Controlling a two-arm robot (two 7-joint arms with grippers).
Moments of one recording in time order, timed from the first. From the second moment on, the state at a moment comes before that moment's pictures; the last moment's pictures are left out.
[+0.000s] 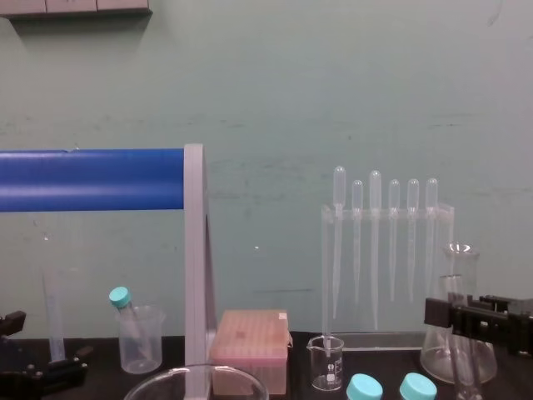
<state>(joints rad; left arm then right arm) -0.20 0.60 0.45 -1.41 -0.25 -0.12 0.03 0.20 0.61 -0.38 -1.52 0.71 0.03 0.56</state>
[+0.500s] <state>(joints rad) -0.20 0.60 0.45 -1.41 -0.25 -0.12 0.03 0.20 0.61 -0.38 -1.52 0.71 0.03 0.56</state>
